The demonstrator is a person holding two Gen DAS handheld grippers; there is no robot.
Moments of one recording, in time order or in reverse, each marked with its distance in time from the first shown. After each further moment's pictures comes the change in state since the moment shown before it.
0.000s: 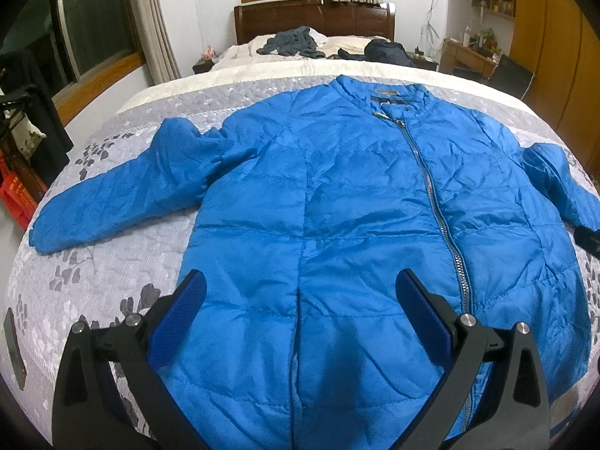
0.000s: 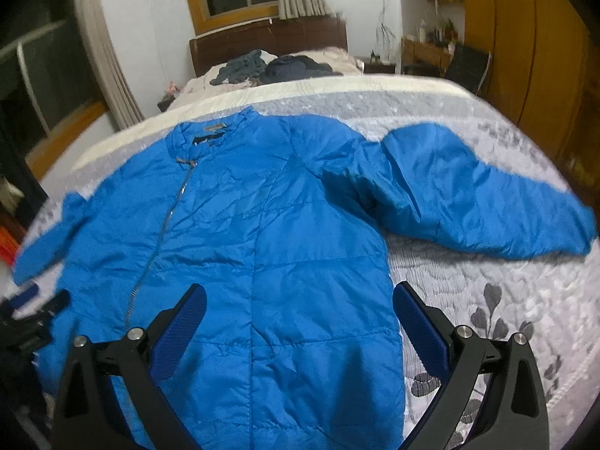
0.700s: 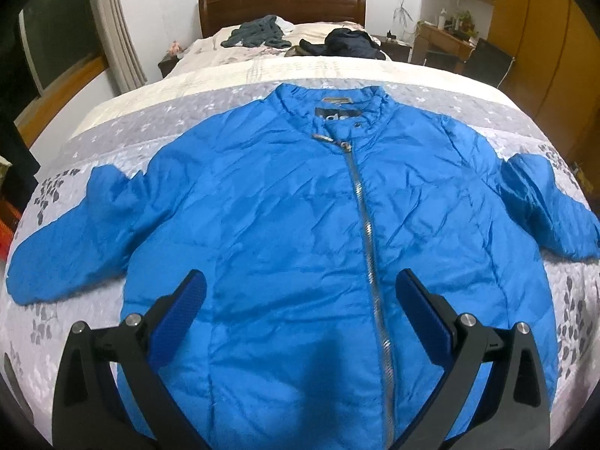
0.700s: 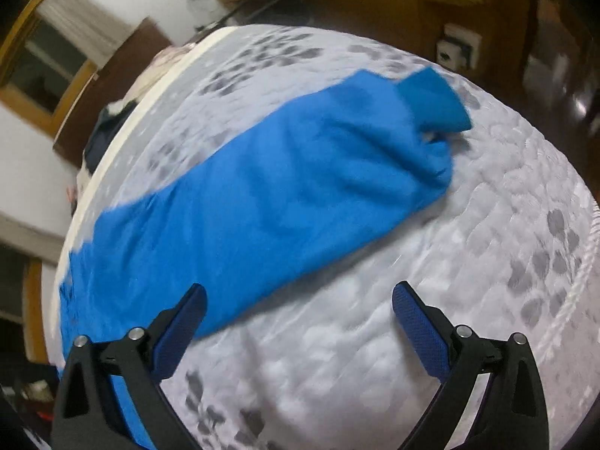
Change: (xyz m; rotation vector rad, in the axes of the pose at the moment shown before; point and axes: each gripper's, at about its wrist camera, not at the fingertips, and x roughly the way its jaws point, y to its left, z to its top) left arm 0.028 -0.066 0.069 0.067 0.052 -0.078; right arm 0.009 -0.333 0.023 0.676 0.155 -0.124
